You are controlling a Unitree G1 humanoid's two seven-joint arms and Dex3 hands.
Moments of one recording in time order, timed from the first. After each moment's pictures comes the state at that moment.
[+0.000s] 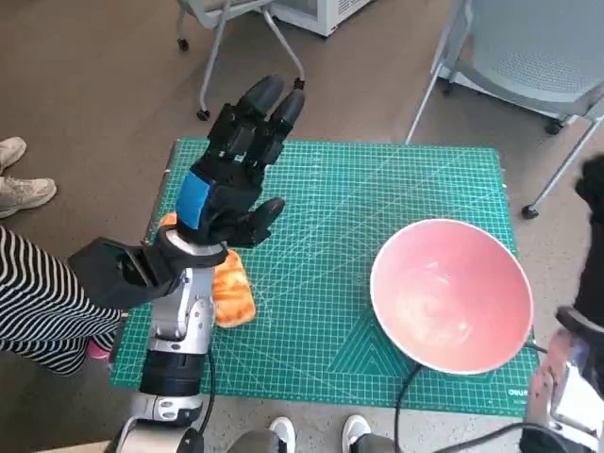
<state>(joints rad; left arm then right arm) -0.55 0.07 0.10 0.26 -0.39 -0.35 -0.54 -0.28 -0.24 -0.44 0.32 0.26 -0.66 0.18</state>
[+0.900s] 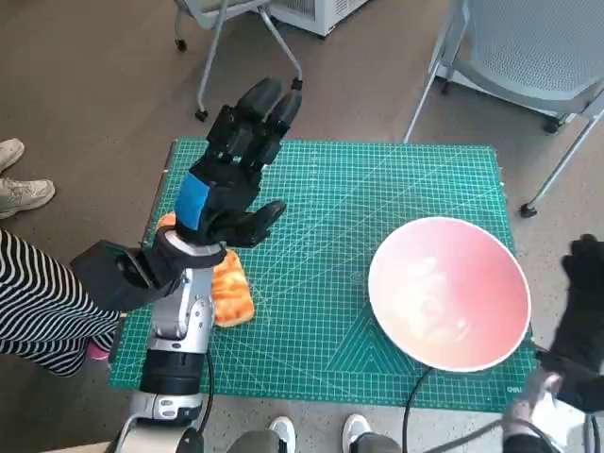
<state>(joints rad) -0.55 0.07 0.11 0.29 -0.37 -0.39 -0.54 -0.36 -0.19 -0.51 0.93 0.36 -0.83 0.25</state>
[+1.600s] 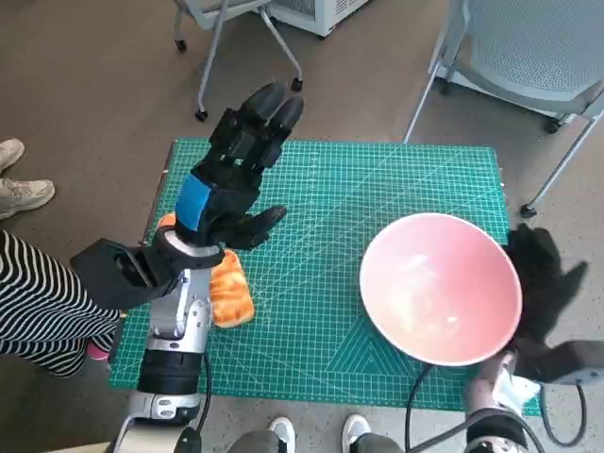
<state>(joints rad) -0.55 0.08 0.11 0.29 -0.37 -0.37 -0.57 -0.50 -0.11 -0.48 1.08 0.39 -0.79 0.35</state>
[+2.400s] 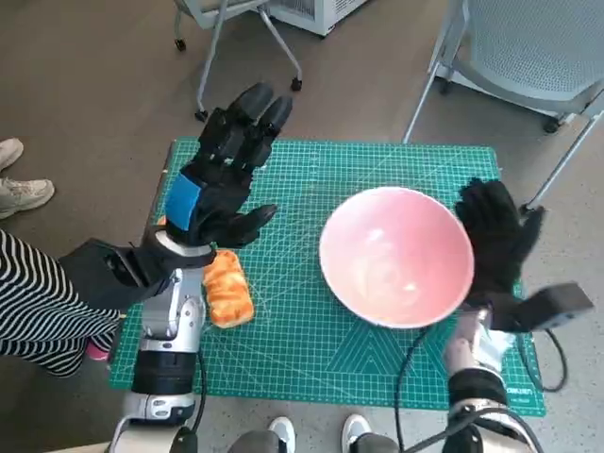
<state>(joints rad) -0.54 0.10 0.13 0.28 -0.37 -0.36 -0.57 -0.67 -0.07 -0.43 1.12 0.38 -0.68 0.37</state>
